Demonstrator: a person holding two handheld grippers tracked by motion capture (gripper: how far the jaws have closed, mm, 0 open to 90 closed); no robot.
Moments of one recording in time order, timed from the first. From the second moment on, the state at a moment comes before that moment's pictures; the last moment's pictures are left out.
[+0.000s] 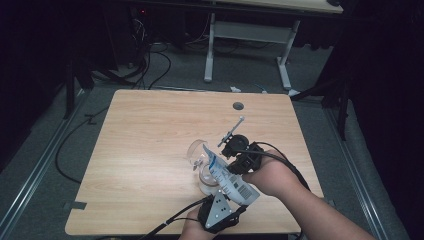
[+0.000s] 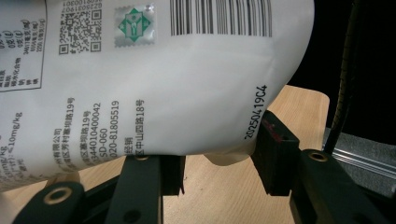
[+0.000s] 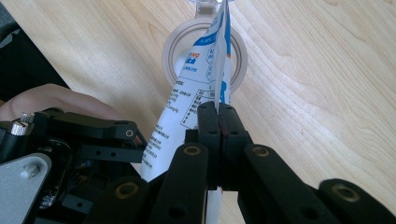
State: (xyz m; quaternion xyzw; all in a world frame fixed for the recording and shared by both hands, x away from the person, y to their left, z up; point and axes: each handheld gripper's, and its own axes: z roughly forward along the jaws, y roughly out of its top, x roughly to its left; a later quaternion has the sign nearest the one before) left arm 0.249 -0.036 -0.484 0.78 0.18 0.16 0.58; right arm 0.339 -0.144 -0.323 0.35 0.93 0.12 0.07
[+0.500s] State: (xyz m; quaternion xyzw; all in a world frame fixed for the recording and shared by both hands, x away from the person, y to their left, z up) left arm 0.250 -0.036 -0.483 0.78 0.18 0.16 0.59; right arm 0.340 -0.143 -0.322 0.35 0.93 0.12 0.07
